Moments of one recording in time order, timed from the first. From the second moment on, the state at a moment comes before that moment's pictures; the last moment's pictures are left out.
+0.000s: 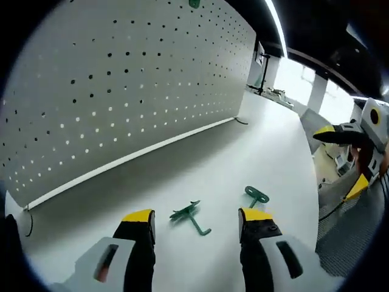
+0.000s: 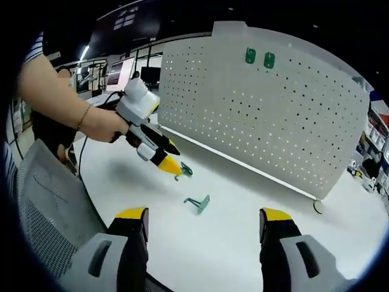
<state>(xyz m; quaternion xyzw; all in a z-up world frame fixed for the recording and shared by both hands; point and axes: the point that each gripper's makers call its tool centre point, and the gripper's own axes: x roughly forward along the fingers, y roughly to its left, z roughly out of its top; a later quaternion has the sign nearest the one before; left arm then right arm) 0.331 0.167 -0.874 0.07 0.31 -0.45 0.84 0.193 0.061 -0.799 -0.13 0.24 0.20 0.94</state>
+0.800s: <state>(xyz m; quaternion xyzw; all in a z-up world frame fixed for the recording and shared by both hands) 0.342 0.141 -0.891 0.16 0.36 -0.52 0.76 0.194 0.054 -0.802 -0.13 0.25 0.19 0.94</state>
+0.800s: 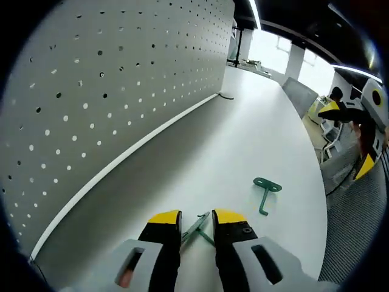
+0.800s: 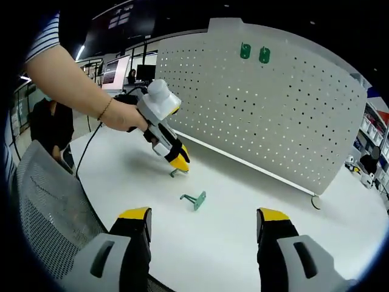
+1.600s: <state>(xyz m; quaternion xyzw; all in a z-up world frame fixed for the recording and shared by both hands) 0.339 0.148 -0.874 0.12 0.37 -0.50 0.77 0.195 0.052 -0.803 -0.12 0.25 0.19 0.94</state>
